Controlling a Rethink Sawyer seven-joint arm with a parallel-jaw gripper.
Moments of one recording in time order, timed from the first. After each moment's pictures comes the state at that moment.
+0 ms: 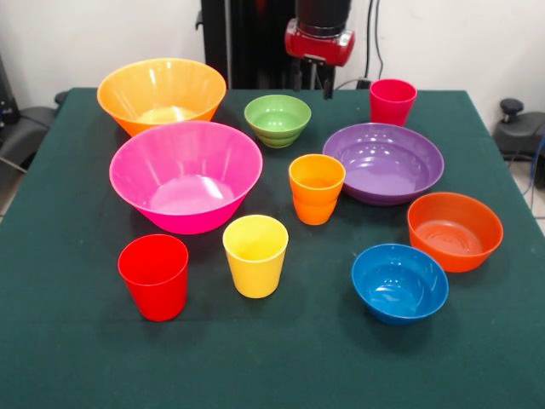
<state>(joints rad) -0.24 -0.58 -0.03 2.29 0.02 -0.09 1.87</state>
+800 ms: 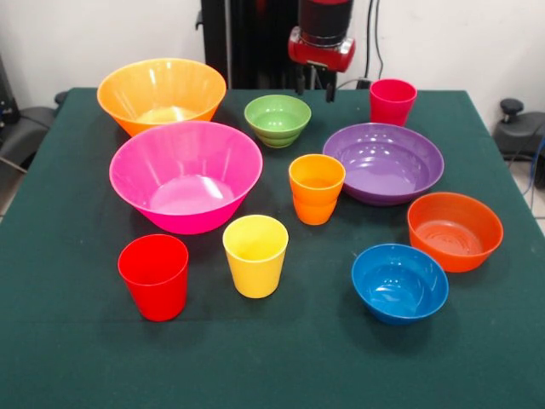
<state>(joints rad) -0.24 -0.50 -0.02 2.29 0.00 -0.12 1.89</state>
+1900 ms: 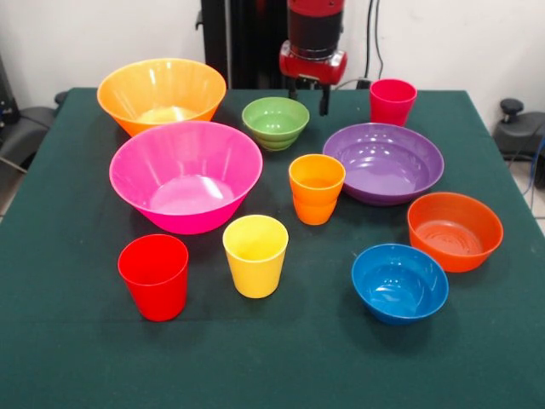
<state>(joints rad) -0.31 -0.47 0.01 2.23 -0.05 -0.12 1.89</state>
